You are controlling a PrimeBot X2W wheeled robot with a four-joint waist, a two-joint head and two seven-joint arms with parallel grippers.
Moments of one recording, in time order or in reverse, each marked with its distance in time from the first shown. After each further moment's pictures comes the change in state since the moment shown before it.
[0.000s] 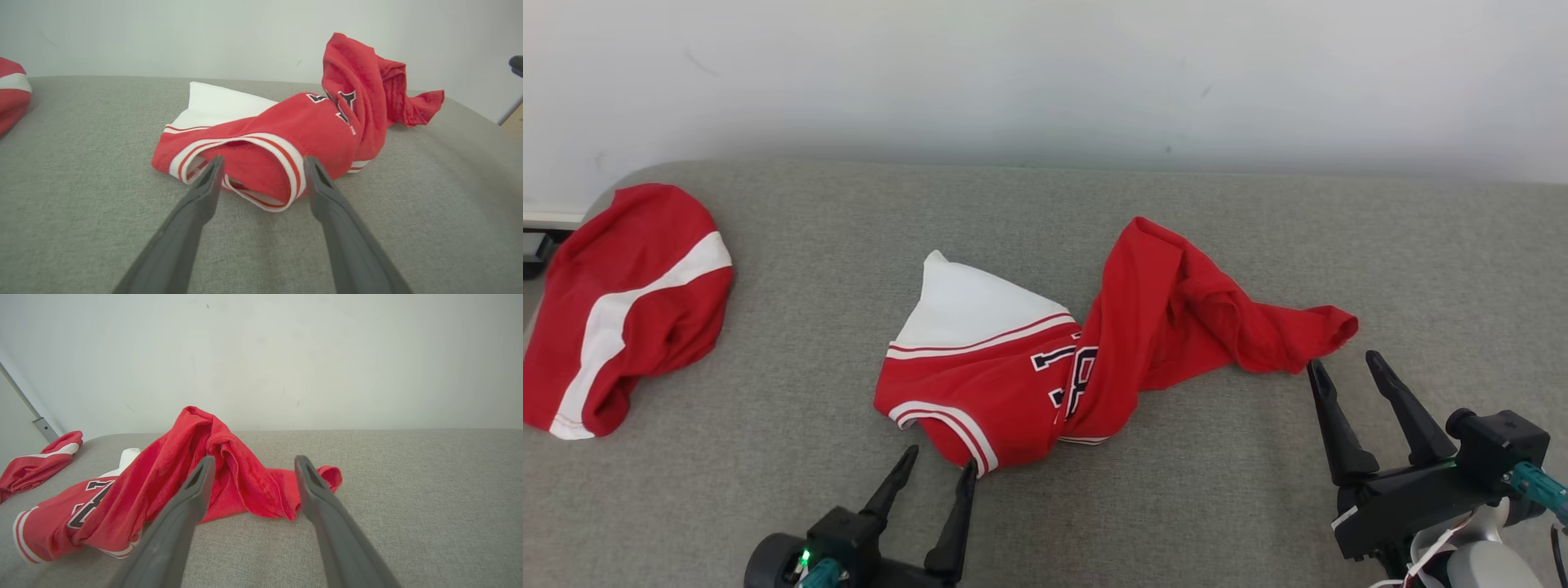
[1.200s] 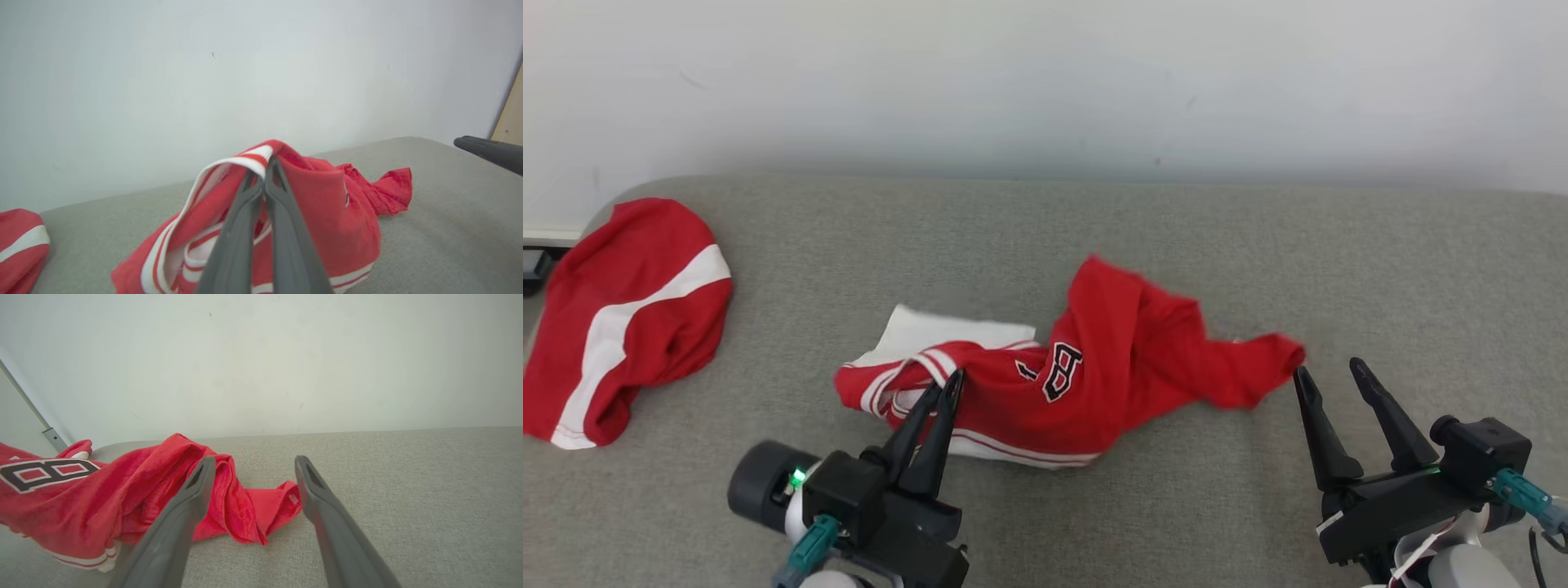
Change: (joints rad) left arm -0.093 0.062 -0.066 -0.180 0.039 0.050 0.005; right arm -0.013 0.015 0.030 0.046 0.022 0.000 -0.038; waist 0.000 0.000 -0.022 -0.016
